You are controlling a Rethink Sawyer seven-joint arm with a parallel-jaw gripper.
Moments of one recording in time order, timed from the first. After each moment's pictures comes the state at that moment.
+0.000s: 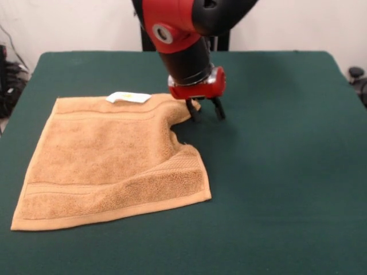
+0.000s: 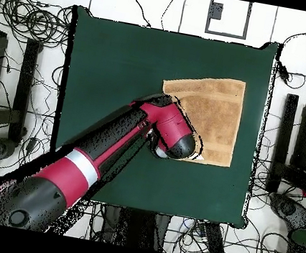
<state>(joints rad) 0.35 0.19 -0.88 1.04 -1.53 -1.14 4.38</state>
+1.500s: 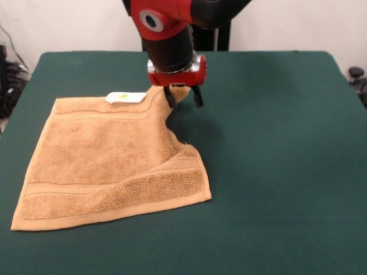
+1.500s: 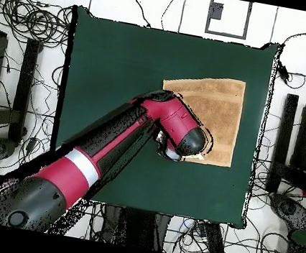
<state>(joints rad) 0.33 0.18 -0.90 1.03 -1.69 -1.17 4.38</state>
